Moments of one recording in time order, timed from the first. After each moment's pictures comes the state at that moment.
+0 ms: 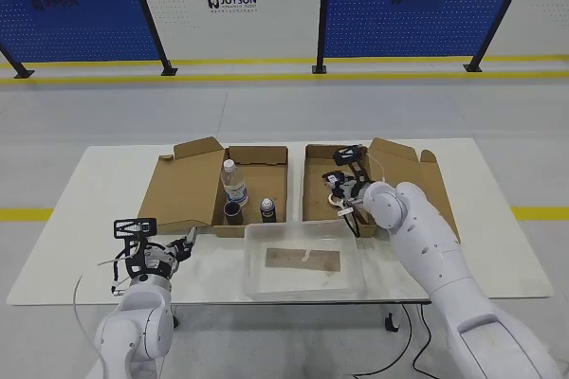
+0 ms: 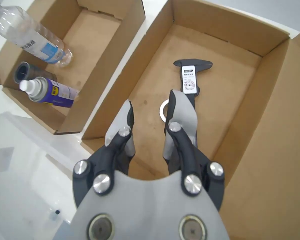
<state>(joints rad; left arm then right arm) 1.73 -1.36 -1.59 -2.09 1.40 0.19 -0.50 -0.69 -1.40 1.05 -0.86 -0.94 -0.22 0.55</state>
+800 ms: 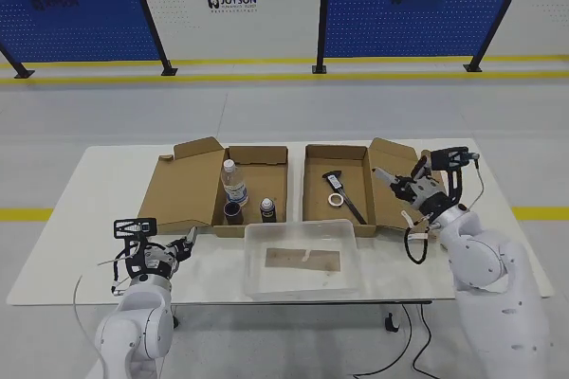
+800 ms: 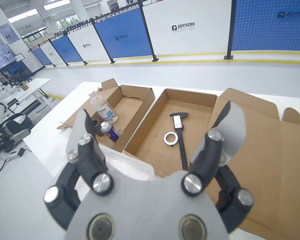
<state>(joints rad) 1.73 -1.36 -1.59 -2.09 1.40 0.19 -0.50 -1.30 -1.27 1.58 -1.79 -0.83 -0.27 0.49</state>
